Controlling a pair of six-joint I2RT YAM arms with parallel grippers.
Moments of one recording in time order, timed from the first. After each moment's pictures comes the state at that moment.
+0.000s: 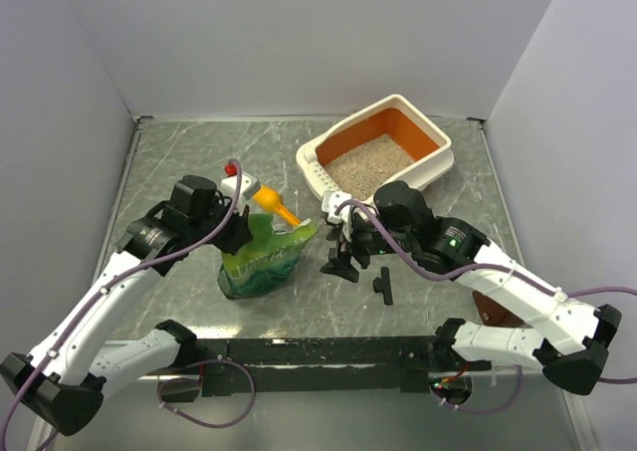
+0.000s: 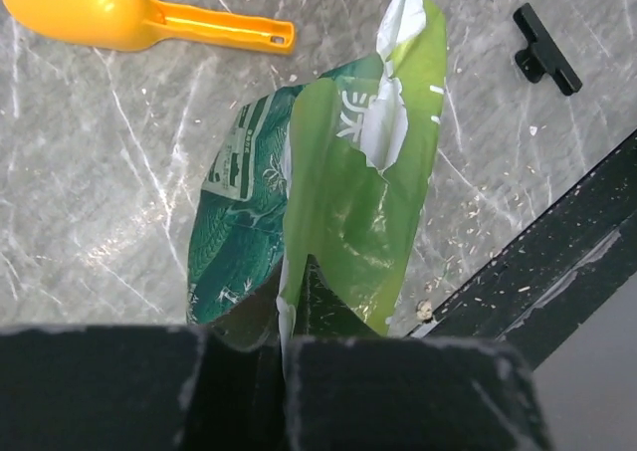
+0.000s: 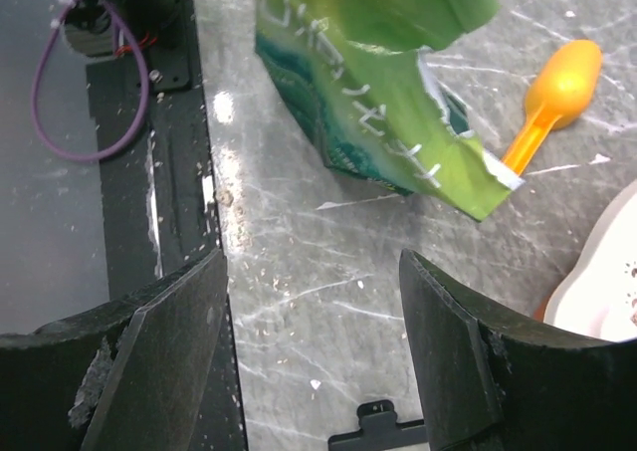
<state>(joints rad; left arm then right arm) -0.52 0.96 1.05 -0.81 0.23 -0.03 0.90 1.06 1.15 -0.63 -0.43 -0.26</state>
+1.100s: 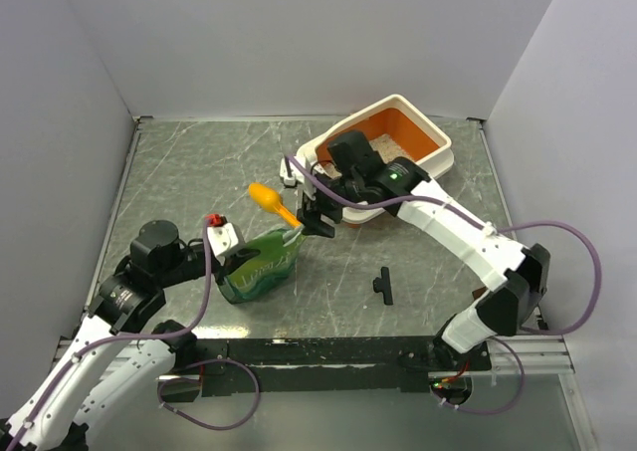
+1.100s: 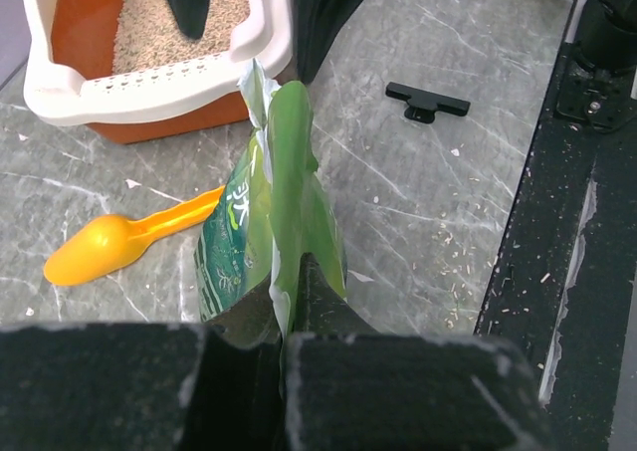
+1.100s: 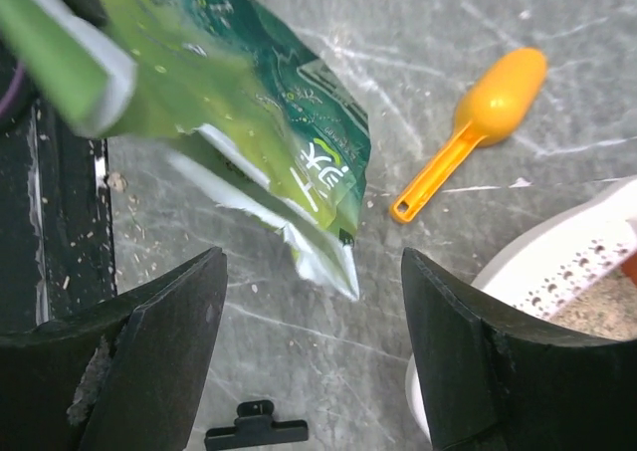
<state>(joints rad) -0.54 0.55 0.77 -0.50 0.54 0.27 0.78 1.52 1.58 -0.83 -0.50 -0.55</state>
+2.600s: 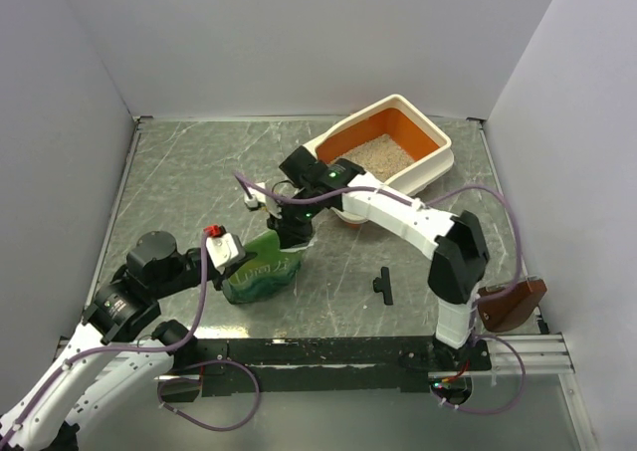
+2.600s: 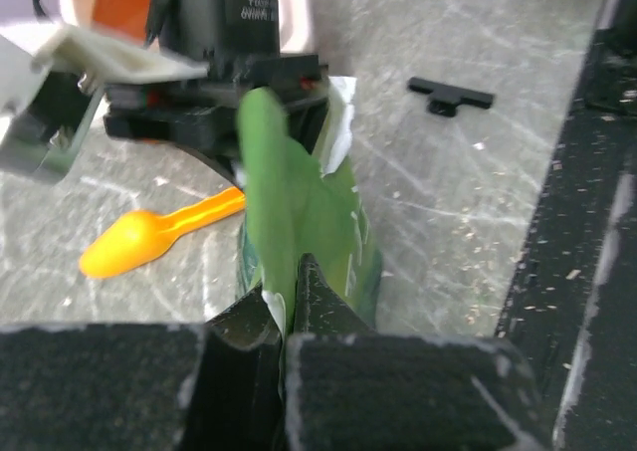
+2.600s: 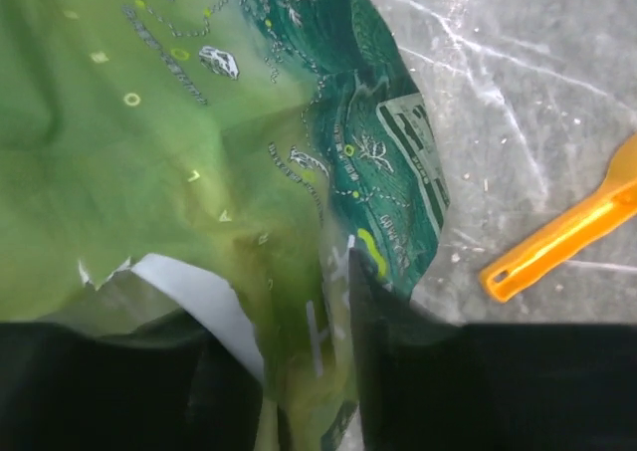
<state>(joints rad) -0.65 0.49 0.76 -0.52 0.41 0.29 0.86 1.82 1.69 -0.90 -0.59 -0.62</state>
